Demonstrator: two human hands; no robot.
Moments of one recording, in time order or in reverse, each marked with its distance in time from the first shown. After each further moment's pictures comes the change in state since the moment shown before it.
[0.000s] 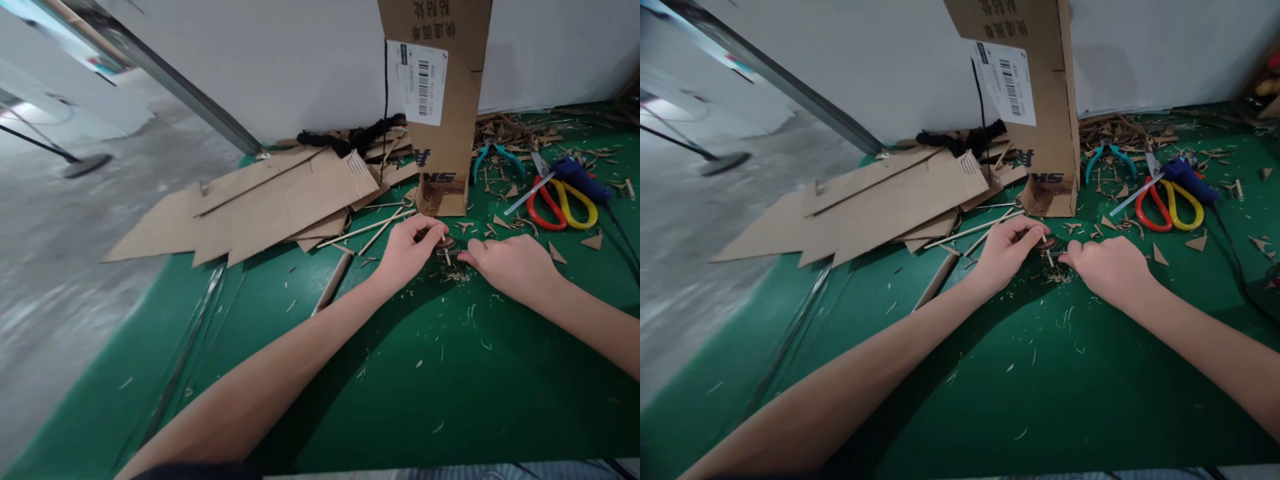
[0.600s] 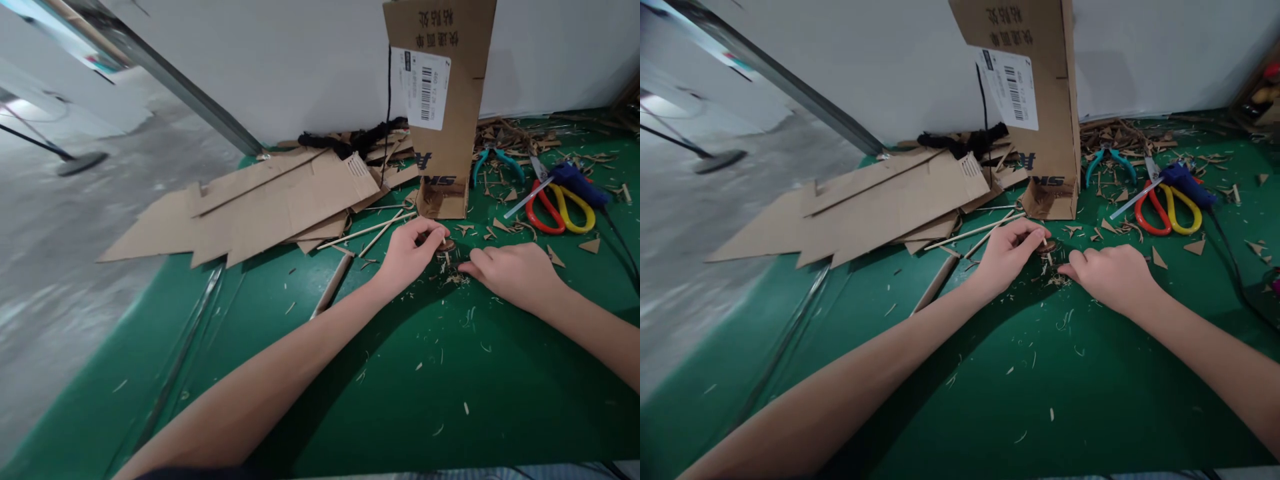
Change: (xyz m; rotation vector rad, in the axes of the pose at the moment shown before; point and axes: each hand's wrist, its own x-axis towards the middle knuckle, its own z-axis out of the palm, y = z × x) left_hand -0.001 0.004 0.000 0.005 -0.003 0.005; right_hand -0.008 0.001 0.006 -0.011 0.200 -0.033
